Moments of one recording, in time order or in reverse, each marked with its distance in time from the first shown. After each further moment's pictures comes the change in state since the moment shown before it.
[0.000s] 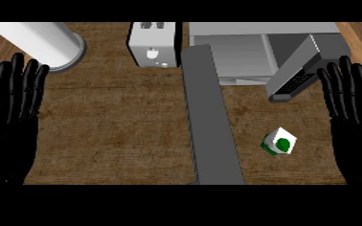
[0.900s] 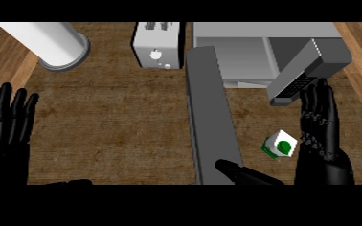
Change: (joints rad) left arm 0.197 -0.076 0.054 -0.049 0.109 -0.001 0.035; right arm 0.095 0.112 0.380 -0.074 0.493 -0.470 0.209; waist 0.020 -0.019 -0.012
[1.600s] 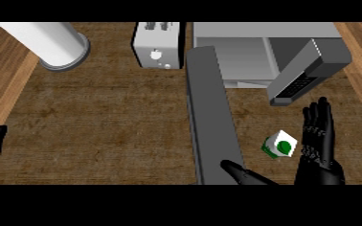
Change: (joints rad) left arm 0.218 -0.005 0.084 -0.145 0.125 -0.132 -0.031; right arm 0.128 -0.020 0.014 0.054 -0.012 -0.125 -0.036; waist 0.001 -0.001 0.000
